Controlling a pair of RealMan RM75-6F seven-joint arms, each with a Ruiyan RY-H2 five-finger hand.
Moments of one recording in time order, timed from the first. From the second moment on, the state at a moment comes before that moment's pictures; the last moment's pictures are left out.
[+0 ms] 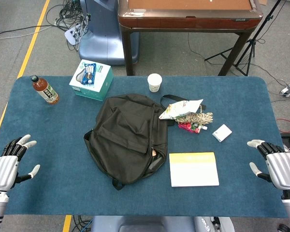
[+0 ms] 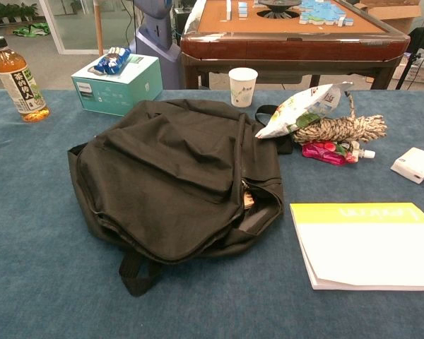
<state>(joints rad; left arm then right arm) -0.16 -1.10 -0.08 -1.70 1.47 1.44 -0.06 0.10 -0.99 0.04 -1.72 -1.55 1.46 0.00</state>
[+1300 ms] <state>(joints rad) -0.56 -1.40 0.00 -1.32 1.79 1.12 -0.25 0.11 -0.89 0.09 -1.81 -1.52 1.49 -0.05</state>
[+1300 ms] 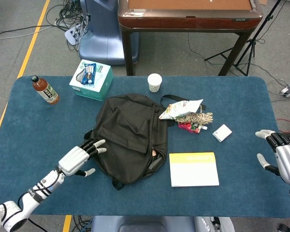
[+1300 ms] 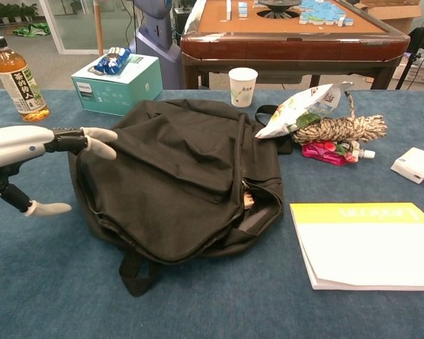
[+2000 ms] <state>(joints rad) -0.69 -1.54 -0.05 -1.28 1.65 1.00 -0.26 0.07 -0.89 0.08 -1.79 -1.52 1.52 -0.02</state>
